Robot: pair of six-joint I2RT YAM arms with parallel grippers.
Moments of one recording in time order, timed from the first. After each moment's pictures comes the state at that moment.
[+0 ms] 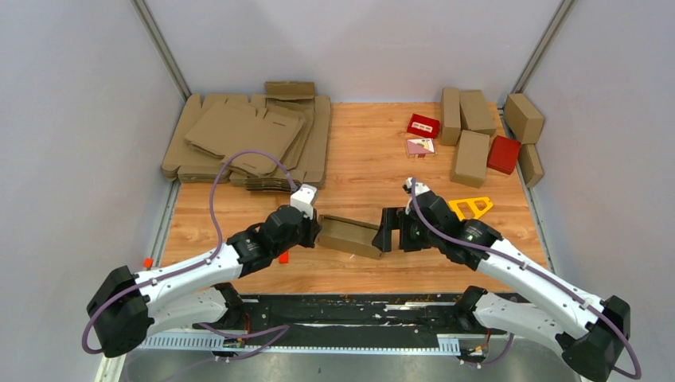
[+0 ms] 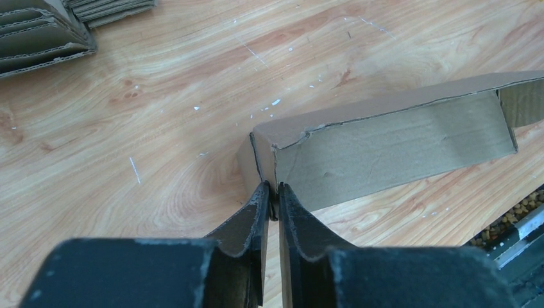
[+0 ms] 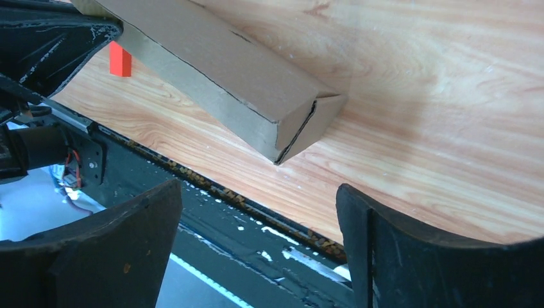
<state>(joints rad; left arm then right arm) -0.90 1.01 0.51 -0.05 -0.23 -0.39 0.80 0.94 0.77 -0.64 -0.02 0.68</state>
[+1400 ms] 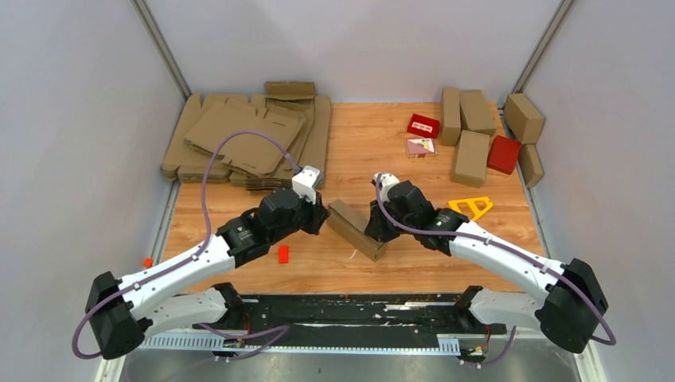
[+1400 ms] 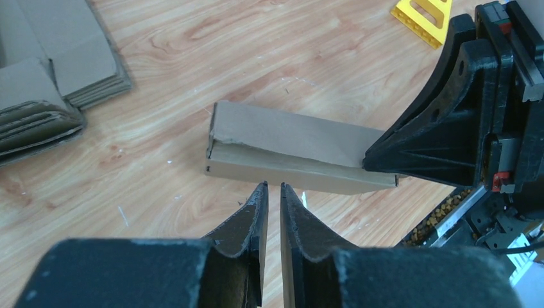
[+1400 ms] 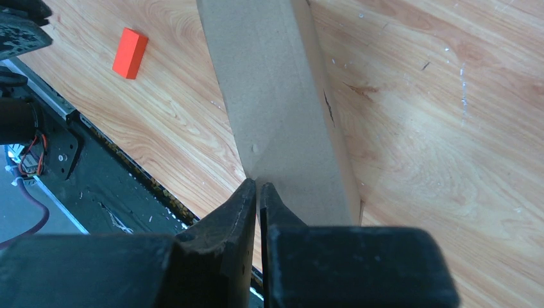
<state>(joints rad) -0.90 0.98 0.74 -0.19 -0.15 -0.36 0.80 1.16 0.78 -0.35 -0.11 0.41</state>
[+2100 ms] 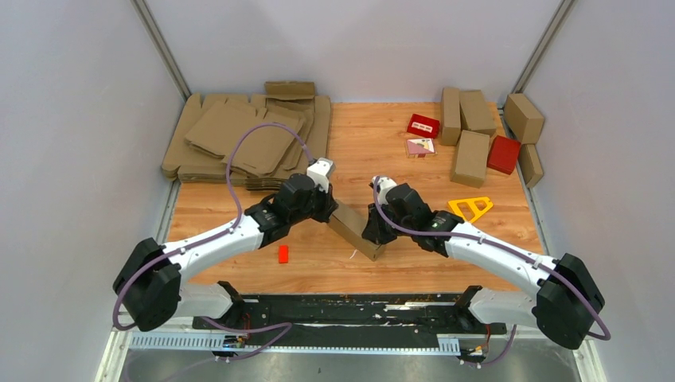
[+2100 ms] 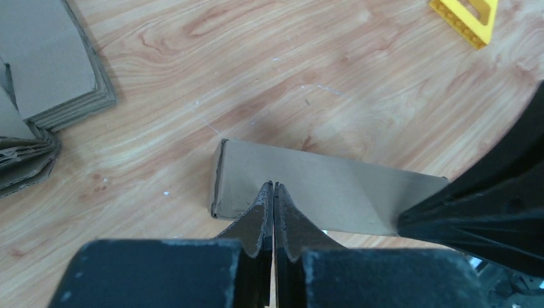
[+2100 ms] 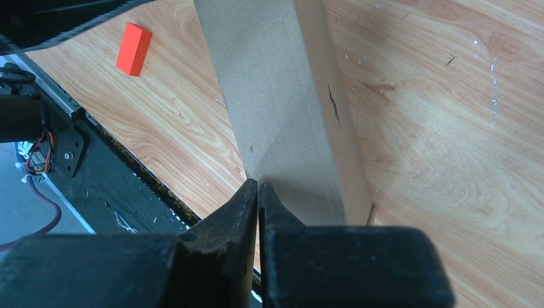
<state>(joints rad) -0.79 1.26 0.77 -0.02 -0.03 -0.34 0.80 1.19 0.73 -0.27 -0.15 0.44</state>
